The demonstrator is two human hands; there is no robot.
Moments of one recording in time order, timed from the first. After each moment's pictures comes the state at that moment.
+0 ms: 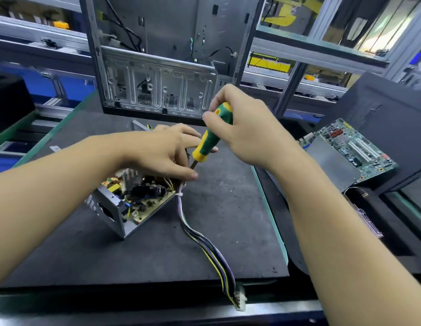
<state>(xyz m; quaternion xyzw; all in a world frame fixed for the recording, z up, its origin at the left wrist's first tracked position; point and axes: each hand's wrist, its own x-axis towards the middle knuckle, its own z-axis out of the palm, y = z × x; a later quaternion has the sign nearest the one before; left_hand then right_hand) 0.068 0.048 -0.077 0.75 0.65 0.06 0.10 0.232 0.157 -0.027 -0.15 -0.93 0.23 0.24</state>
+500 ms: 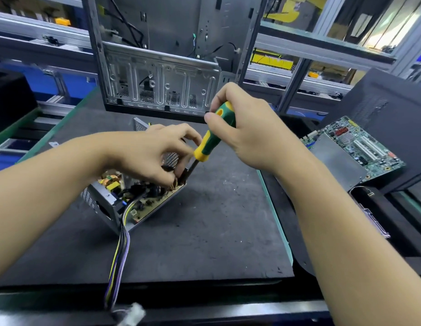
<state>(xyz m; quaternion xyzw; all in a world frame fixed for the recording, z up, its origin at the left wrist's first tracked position) 0.059 0.025 -0.080 0.72 0.66 0.15 0.15 0.235 0.154 -0.028 -0.12 -0.95 0.21 0.21</state>
